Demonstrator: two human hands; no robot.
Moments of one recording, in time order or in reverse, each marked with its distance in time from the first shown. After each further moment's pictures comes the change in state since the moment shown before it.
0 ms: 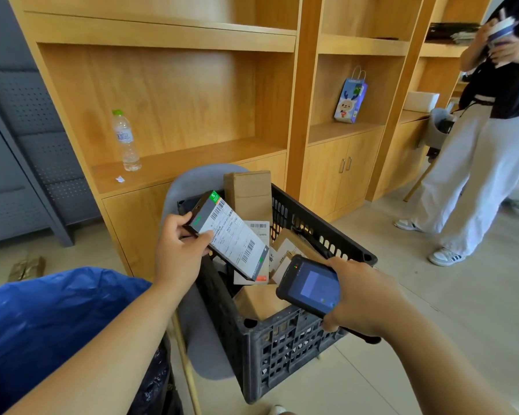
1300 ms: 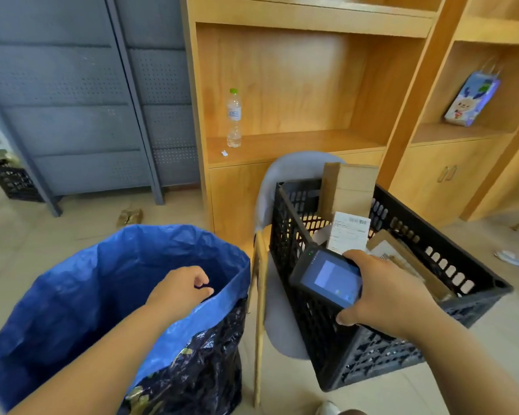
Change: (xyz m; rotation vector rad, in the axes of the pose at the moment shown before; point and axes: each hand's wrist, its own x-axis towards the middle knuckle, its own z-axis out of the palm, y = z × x) left_hand -0.052 -0.070 -0.223 0.920 -0.268 -0.381; right_hand 0.018 -0.139 0.029 0.053 -0.039 -0.277
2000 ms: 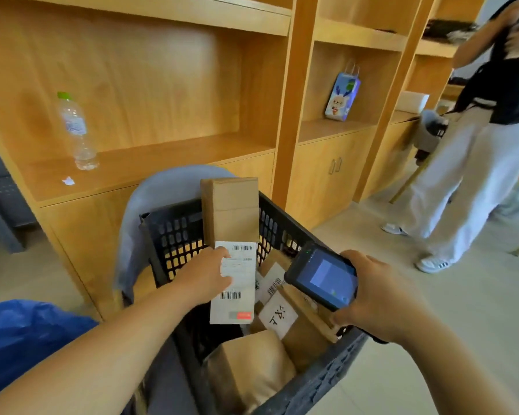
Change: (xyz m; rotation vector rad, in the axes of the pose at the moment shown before) left_hand 0.158 0.279 0.134 0.144 -0.210 0.489; right_hand 0.028 0.192 -0.049 0.036 0.135 0.377
